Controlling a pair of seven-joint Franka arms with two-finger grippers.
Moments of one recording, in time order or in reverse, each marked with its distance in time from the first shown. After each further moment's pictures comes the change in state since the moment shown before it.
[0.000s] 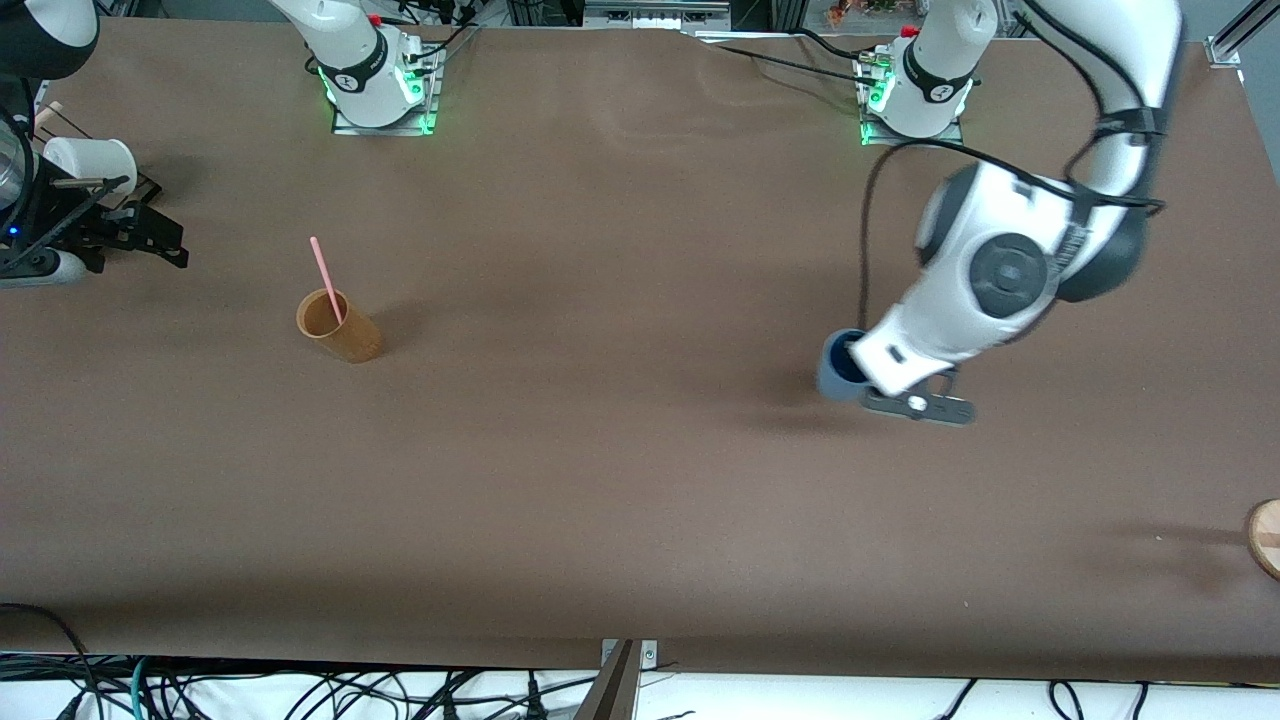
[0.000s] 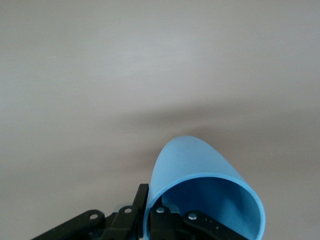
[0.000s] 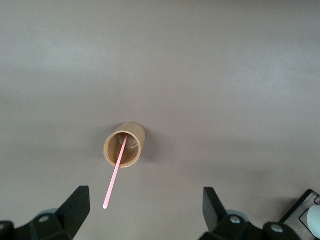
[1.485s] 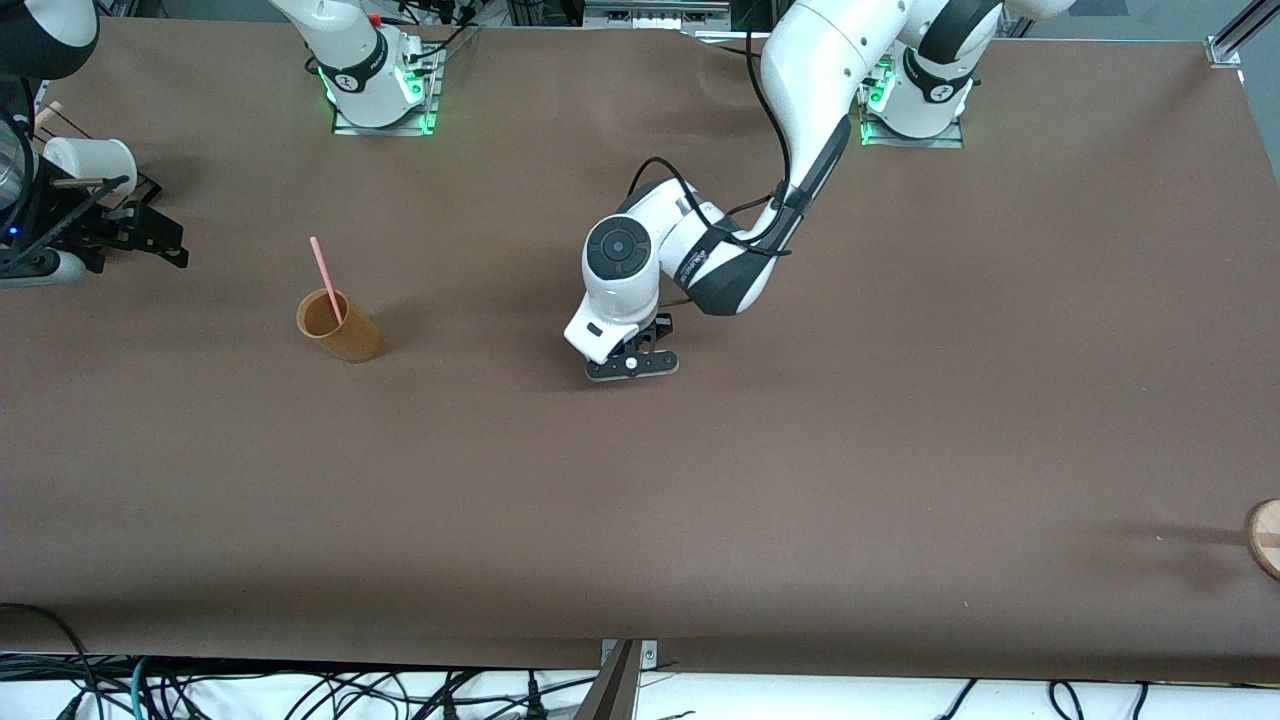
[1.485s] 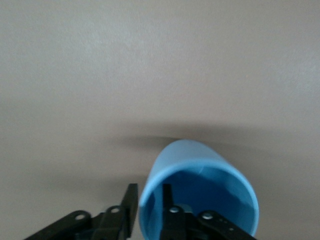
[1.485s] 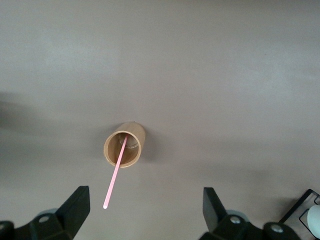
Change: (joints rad) left arm -0.393 0.491 0.012 0.453 -0.025 0.092 -0.652; right arm 0.000 0.000 0.000 0.000 0.000 0.000 0.000
